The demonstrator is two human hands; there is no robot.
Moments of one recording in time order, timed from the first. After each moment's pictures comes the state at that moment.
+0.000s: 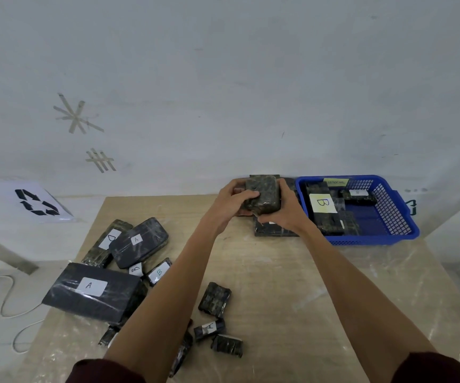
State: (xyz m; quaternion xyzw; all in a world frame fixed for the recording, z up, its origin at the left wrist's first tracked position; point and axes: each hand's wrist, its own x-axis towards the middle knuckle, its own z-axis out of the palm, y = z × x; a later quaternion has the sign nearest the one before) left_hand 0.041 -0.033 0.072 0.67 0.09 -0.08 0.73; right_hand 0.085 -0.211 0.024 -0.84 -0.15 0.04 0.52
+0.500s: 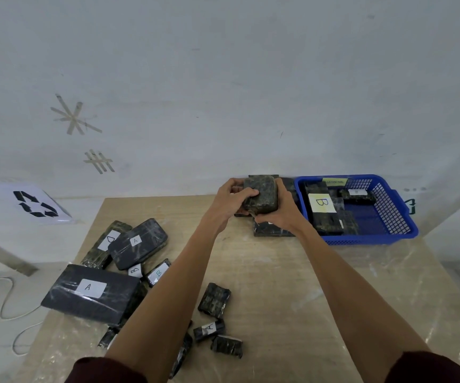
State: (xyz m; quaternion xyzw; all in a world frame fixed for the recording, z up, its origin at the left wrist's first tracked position) left_hand 0.048 -0.035 0.070 0.69 0.11 -0.05 0.72; right_hand 0.082 -0.204 0.026 -0.84 -0.15 0.03 0.52
